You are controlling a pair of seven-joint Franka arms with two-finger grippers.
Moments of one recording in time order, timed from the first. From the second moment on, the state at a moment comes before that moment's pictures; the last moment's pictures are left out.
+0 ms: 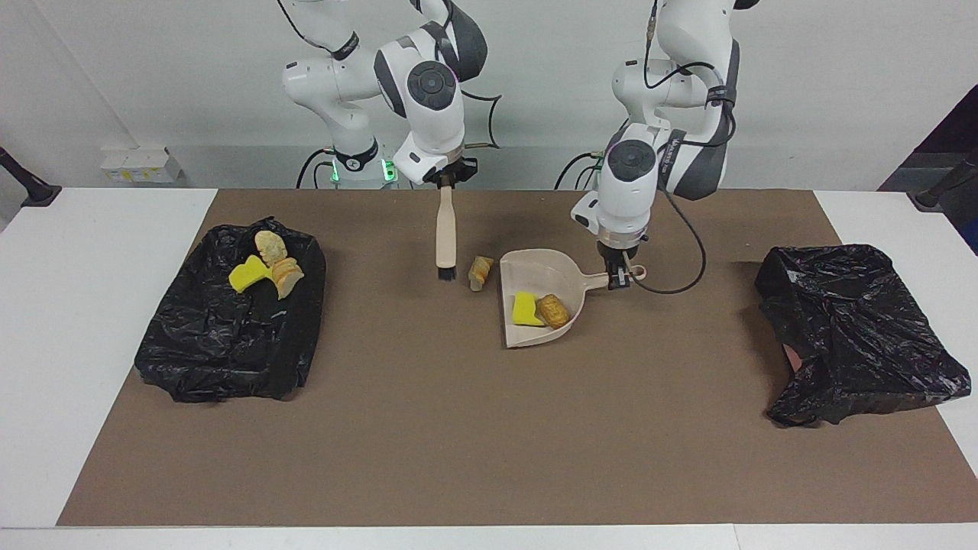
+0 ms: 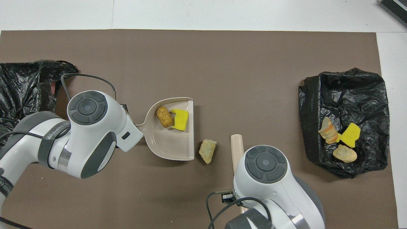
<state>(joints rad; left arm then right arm) -0.15 0.04 -0.25 -2.08 0.12 2.07 1.16 0.23 -0.17 0.37 -2.16 0.23 1.63 0.49</state>
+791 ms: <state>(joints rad) -0.14 0.03 -0.24 -2.24 0.12 2.20 1.09 0.26 -0.04 0.44 -2.28 0.39 1.97 0.51</state>
